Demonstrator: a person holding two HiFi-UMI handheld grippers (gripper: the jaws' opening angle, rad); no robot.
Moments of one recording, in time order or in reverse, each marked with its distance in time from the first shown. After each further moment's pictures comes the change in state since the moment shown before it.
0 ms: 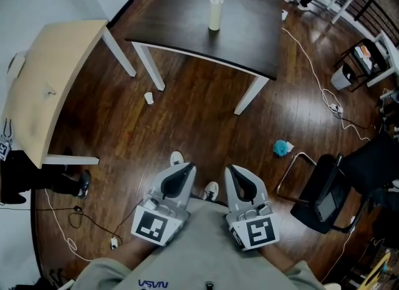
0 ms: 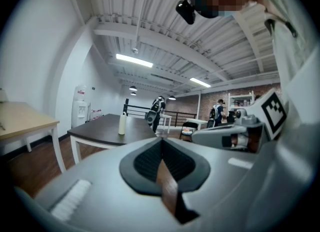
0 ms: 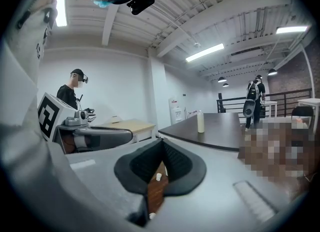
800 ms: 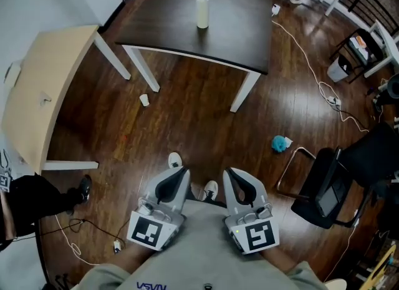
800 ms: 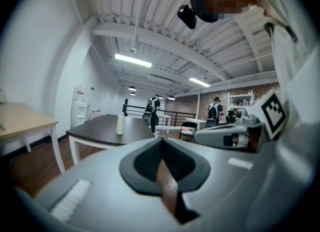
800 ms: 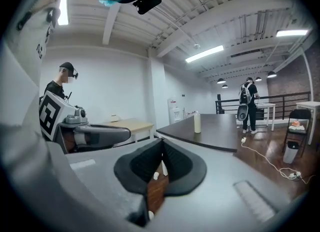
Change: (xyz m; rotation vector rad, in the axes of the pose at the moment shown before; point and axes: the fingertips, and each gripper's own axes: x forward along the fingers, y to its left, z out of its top) left arm -0.002 -0.013 -0.005 0.000 0.010 -0.003; right arm -0.019 -0.009 -0.002 -0.020 -0.007 -0.017
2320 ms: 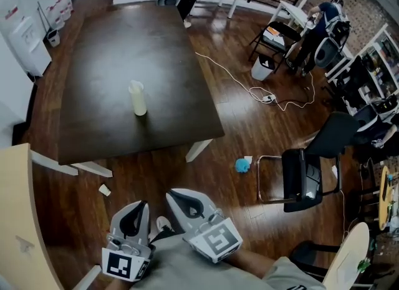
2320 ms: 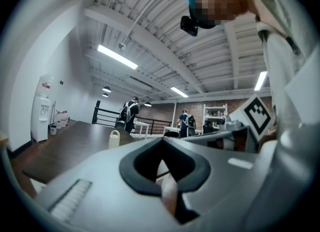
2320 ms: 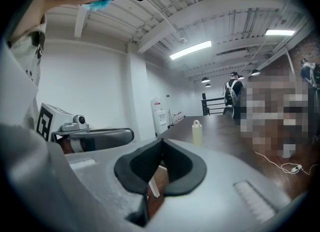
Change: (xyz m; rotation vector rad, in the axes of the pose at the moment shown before) left arm 0.132 0.187 0.087 0.097 -0.067 -0.384; right arm 0.241 -0.036 0.072 0.055 -0.016 -0.178
